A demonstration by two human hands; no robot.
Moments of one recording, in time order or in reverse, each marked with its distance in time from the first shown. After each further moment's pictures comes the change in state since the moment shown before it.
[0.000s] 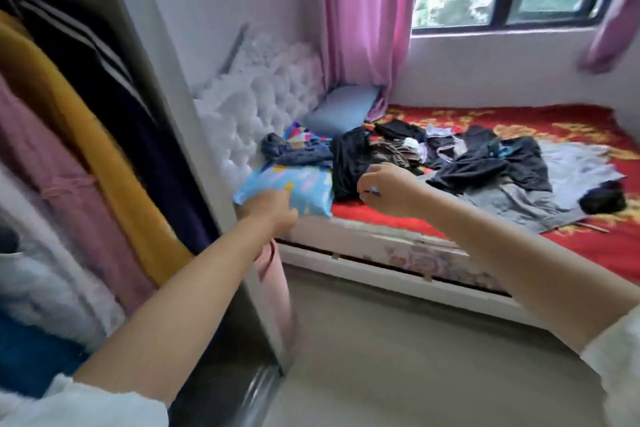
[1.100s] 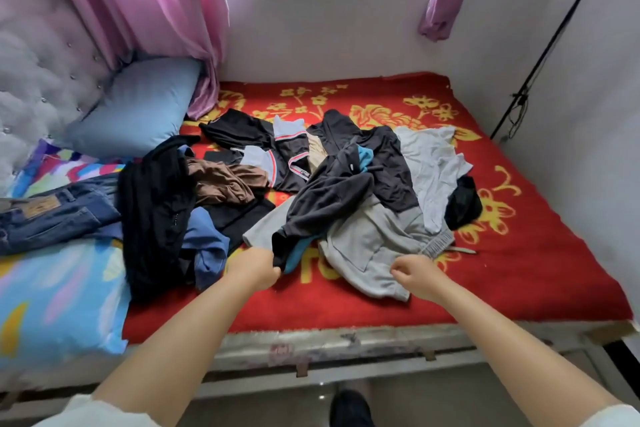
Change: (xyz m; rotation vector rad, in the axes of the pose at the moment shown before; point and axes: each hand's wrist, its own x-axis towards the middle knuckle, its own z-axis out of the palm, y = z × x) left_hand 0.488 0.427 0.149 0.082 -0.462 0.432; right_hand 0.017 0.584 0.075 0.303 -0.295 0.962
